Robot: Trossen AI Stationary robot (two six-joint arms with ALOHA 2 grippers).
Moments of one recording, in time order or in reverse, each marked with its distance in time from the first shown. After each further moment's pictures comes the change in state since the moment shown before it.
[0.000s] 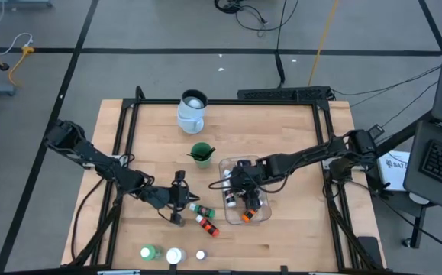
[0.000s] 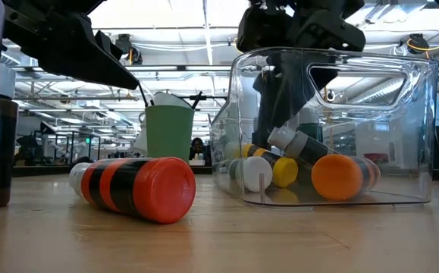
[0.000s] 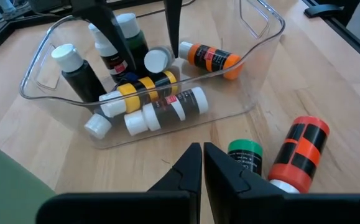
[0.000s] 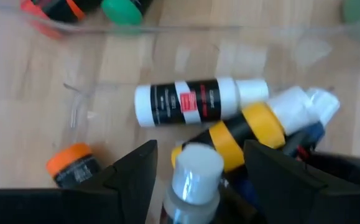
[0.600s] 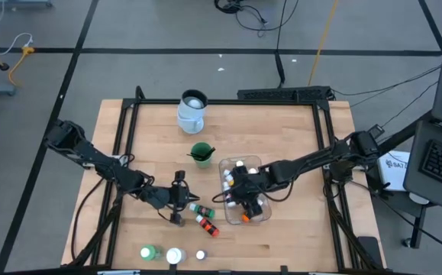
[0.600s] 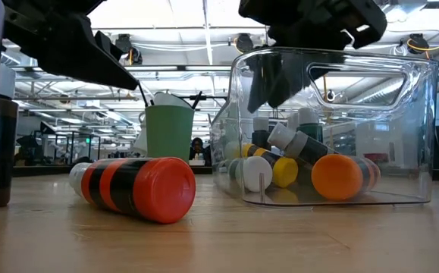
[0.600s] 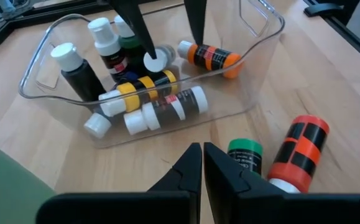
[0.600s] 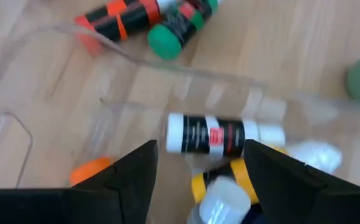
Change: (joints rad) left arm -0.001 0.000 0.000 -0.003 0.000 0.000; right arm 0.078 -0.018 0.000 0.086 0.050 -0.132
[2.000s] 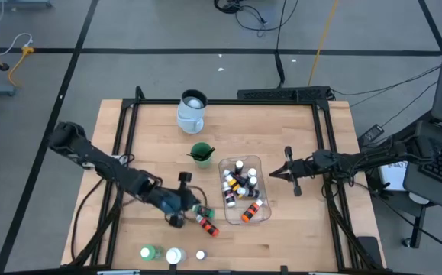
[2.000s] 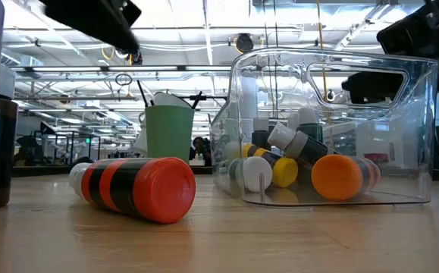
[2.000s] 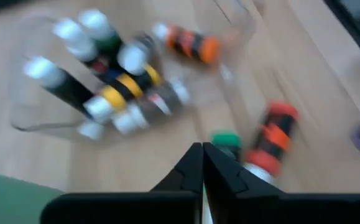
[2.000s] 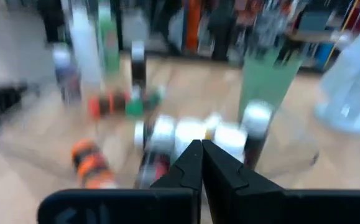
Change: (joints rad) left arm 0.002 0.056 0.379 -0.571 0.083 0.022; right arm -0.192 -0.975 -1.161 1.026 -0.101 0.031
